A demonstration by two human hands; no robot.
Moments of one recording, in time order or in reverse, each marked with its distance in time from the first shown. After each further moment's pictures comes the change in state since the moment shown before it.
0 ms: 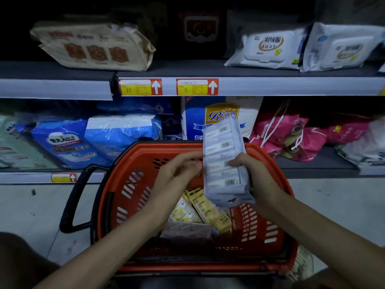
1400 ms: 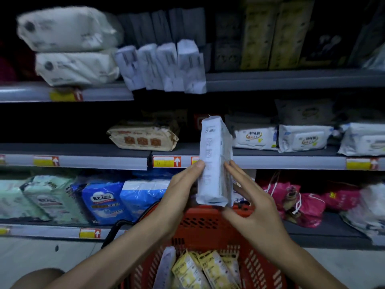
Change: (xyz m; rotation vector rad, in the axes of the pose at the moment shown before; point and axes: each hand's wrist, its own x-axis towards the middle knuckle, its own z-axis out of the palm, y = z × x) left_hand -0.037 0.153 0.006 -0.145 -0.096 0.204; right_hand -0.098 -0.085 0.057 -0.840 0.031 -0.946
